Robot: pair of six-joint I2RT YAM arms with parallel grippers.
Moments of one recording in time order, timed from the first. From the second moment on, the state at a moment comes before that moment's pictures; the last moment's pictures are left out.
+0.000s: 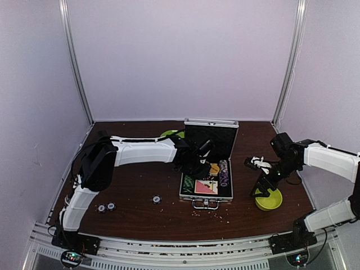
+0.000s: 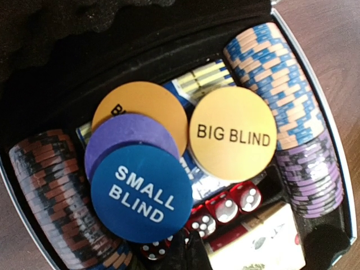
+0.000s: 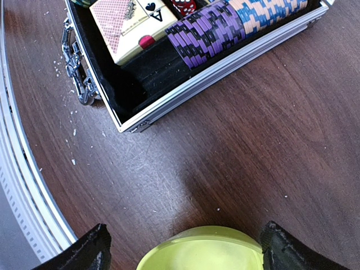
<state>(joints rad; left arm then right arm) -1.02 2.34 1.93 -0.64 -0.07 -0.43 0.27 1.26 0.78 -0.81 -0.43 -0.55</state>
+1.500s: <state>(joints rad) -1.17 1.74 1.28 -0.69 -0.14 -0.43 0.27 1.25 0.78 -0.82 -0.43 -0.55</state>
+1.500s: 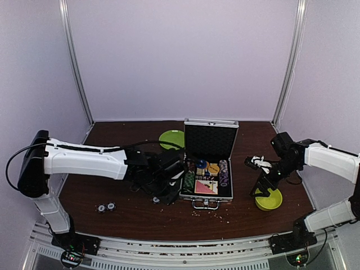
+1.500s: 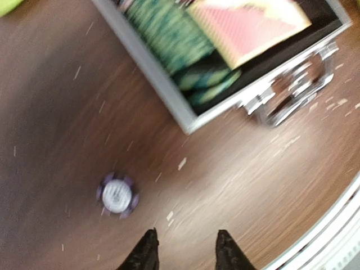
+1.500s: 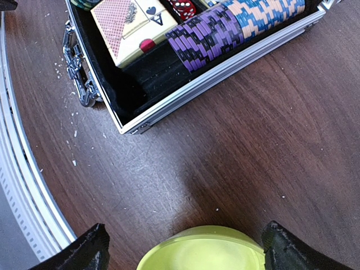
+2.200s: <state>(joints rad) -1.05 1.73 1.11 -0.79 -0.11 -0.46 0.27 1.25 0.78 -0.82 -0.43 -0.55</state>
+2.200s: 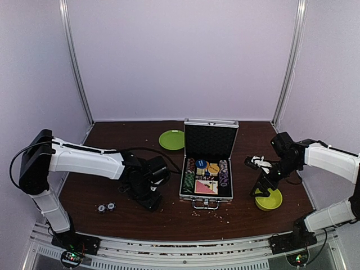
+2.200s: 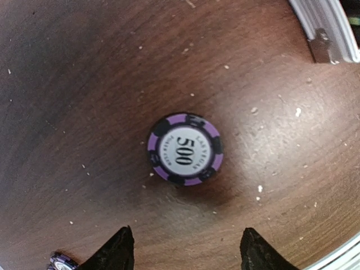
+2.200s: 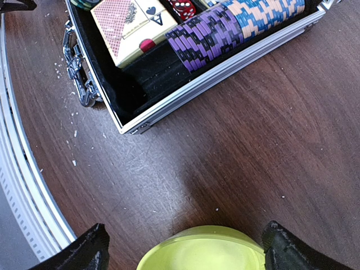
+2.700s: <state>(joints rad) -0.96 1.86 1.19 -0.75 -0.04 -0.40 0.27 1.25 0.78 -0.82 -0.42 -0.55</state>
